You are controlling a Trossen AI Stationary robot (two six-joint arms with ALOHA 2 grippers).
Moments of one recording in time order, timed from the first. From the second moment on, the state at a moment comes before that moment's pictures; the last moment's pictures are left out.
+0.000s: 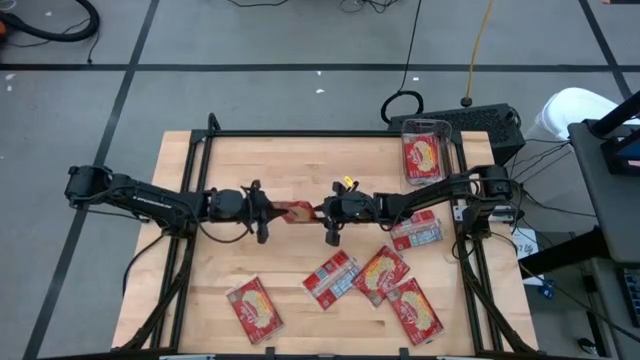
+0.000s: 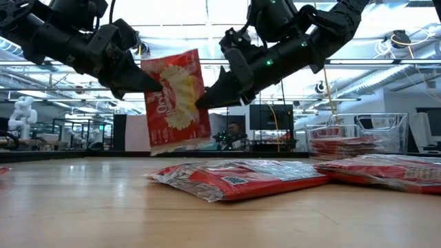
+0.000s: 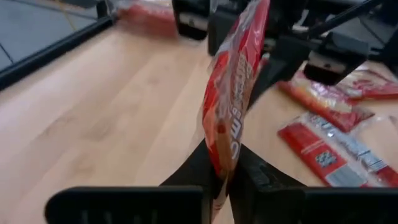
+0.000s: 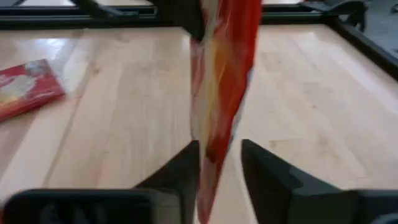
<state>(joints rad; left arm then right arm) -0.02 1.10 0.33 0.42 -0.17 -0.19 0.00 1.79 0.89 0.46 0.11 0.04</state>
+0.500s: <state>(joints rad) -0.02 1.10 0.33 0.48 -0.17 -0.17 0.00 1.79 0.89 0.56 0.11 0.00</state>
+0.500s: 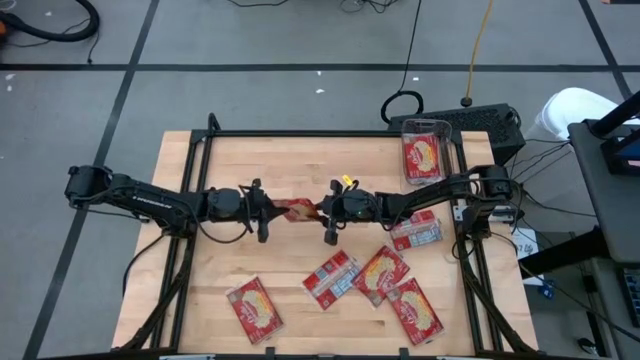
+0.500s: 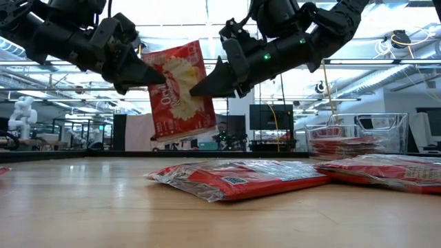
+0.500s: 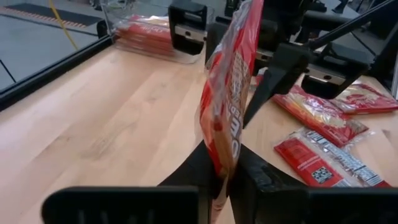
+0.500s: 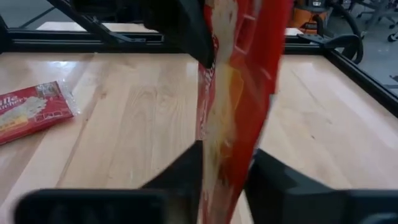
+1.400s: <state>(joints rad) -0.08 1.10 0.33 0.46 -0.45 -0.16 -0.33 1.19 0.89 -0.26 0.10 0.08</state>
